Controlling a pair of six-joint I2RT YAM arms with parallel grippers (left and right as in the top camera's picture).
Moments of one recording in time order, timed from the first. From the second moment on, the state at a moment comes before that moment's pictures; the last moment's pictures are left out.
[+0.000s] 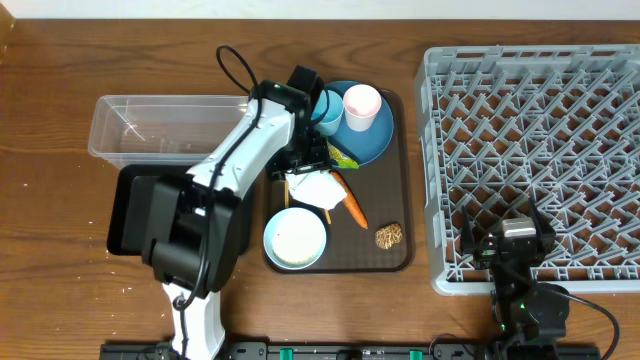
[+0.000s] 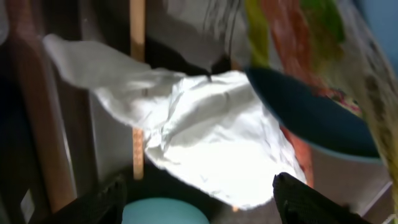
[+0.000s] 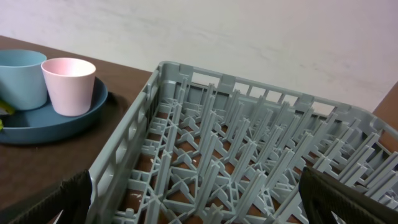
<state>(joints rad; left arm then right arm) -0.40 2.03 1.58 -1.11 0.13 -0.58 0.05 0.01 0.01 -0.07 0.00 -0.20</state>
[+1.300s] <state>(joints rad) -0.44 2.05 1.50 -0.99 0.08 -0.53 0.05 0.01 0.01 -0.07 0.00 -0.20</state>
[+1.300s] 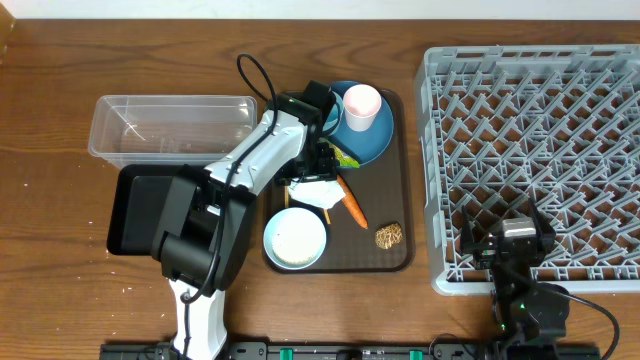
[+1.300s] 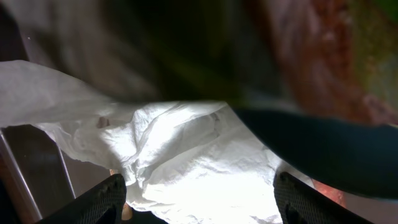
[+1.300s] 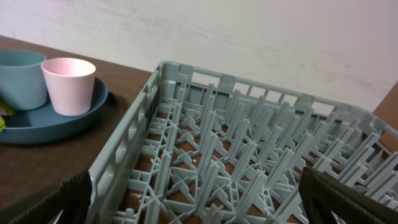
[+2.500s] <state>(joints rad) -0.44 1.84 1.42 -0.96 0.07 -0.51 0.05 0.01 0.01 -0.07 0.00 -0.20</state>
